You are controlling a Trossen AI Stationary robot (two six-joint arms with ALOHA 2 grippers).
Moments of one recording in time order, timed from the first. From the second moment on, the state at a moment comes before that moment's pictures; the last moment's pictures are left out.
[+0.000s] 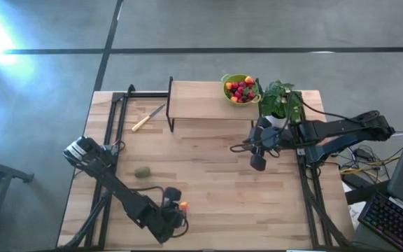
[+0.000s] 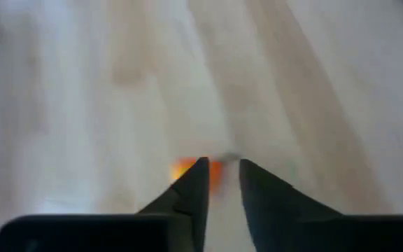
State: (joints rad) left arm -0.74 1.78 1.20 -0.50 -0.45 -0.30; right arm 0.14 1.11 1.00 -0.67 0.28 0.31
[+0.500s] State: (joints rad) left arm -0.75 1.78 1.29 -0.66 -0.38 -0.39; right arm 0.23 1.11 1.00 -0.66 0.28 0.32
